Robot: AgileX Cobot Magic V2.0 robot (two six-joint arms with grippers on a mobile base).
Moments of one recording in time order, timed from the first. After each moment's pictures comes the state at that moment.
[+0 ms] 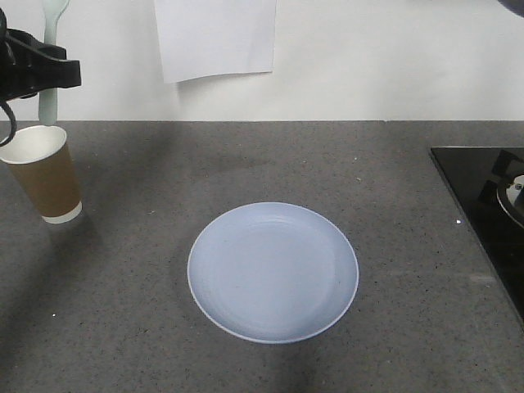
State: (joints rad) left arm -0.22 1.24 -1.24 -0.05 0.47 -0.03; right arm -0.49 1.35 -1.63 1.19 1.26 -0.79
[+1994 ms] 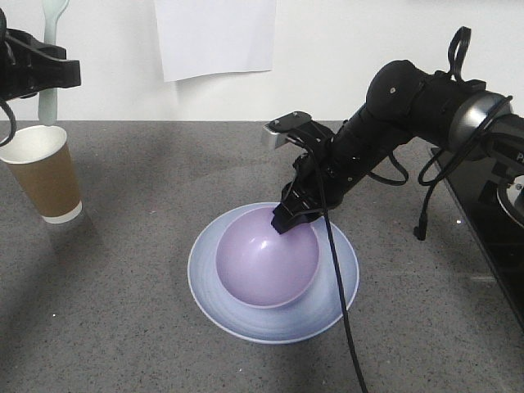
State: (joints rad) left arm -0.22 1.24 -1.24 -0.05 0.47 -0.03; right arm 0.34 1.95 -1.63 0.47 1.13 -0.73
